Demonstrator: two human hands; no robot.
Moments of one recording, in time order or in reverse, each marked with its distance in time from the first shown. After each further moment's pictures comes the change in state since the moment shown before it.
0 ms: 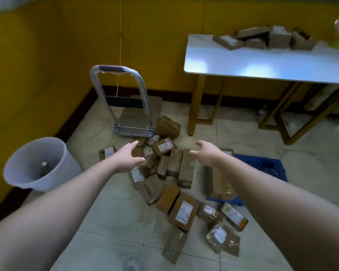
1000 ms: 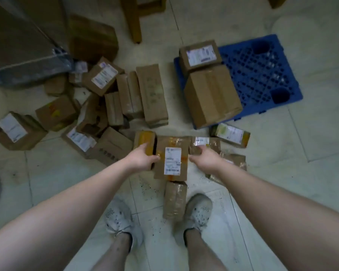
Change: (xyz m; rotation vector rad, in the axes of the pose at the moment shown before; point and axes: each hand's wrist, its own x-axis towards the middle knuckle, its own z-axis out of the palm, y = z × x) left_hand 0.267 -0.081 0.340 0.076 -0.582 -0.075; right_hand 0.157 0.285 0.273 0.318 -0.145 0.665
